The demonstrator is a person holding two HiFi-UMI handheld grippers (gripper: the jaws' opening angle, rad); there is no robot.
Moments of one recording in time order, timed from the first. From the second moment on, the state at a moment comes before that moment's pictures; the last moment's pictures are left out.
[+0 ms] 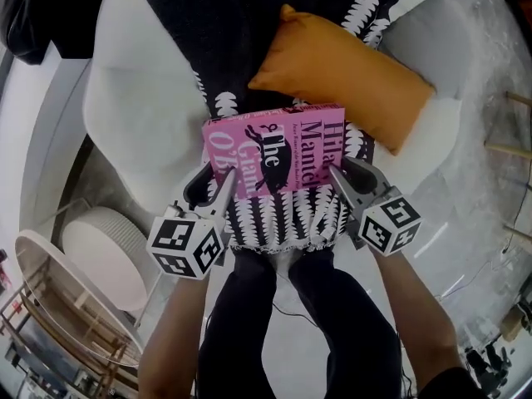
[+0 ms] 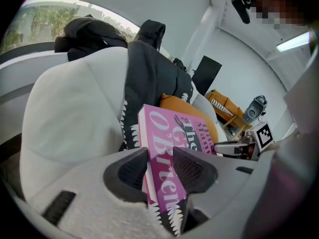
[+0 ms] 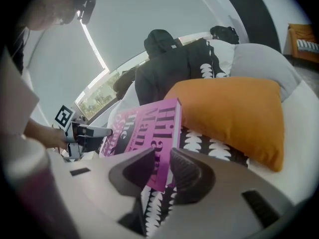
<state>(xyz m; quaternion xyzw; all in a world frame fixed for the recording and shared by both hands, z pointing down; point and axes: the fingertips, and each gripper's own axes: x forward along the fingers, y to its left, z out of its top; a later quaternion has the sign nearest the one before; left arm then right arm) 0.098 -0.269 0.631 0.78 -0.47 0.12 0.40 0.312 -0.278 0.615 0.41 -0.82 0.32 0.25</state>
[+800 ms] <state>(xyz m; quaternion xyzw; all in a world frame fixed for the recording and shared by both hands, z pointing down) 0.103 -0.277 0.660 0.78 -0.46 0.15 0.39 0.316 -0.275 0.641 0.40 -0.81 0.31 0.28</state>
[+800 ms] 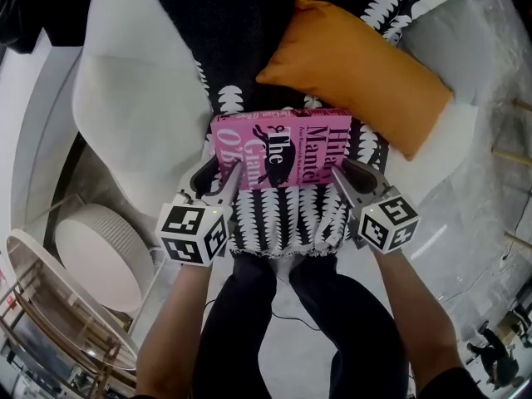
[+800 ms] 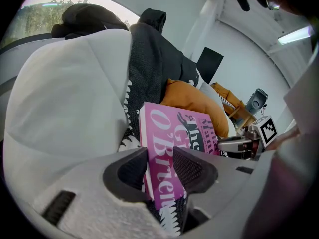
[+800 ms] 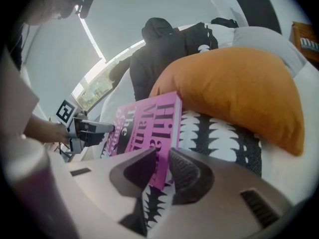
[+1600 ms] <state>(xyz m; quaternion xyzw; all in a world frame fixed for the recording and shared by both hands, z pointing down) 0.082 -0.257 0.638 0.78 -0.46 0.17 0.38 0.330 -0.276 0.615 0.42 -0.80 0.29 0.31</state>
